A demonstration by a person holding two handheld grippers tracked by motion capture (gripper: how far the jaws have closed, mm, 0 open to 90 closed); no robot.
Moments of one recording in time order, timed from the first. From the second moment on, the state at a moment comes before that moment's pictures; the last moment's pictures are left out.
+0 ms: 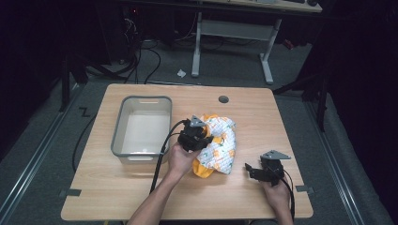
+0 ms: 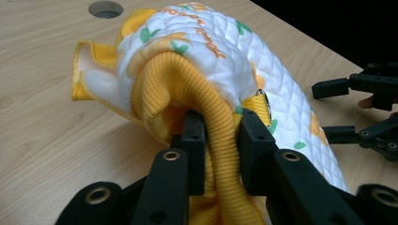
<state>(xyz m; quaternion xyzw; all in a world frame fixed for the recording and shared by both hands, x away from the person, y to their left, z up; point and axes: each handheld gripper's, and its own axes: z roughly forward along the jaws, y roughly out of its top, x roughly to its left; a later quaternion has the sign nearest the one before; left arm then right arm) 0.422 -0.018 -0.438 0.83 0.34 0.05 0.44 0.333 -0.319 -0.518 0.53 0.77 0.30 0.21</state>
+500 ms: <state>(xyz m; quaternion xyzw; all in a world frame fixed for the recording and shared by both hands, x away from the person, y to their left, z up) 0.419 0.004 -0.424 0.81 0.35 0.05 0.46 0.333 -0.319 -0.518 0.53 0.77 0.30 0.21</state>
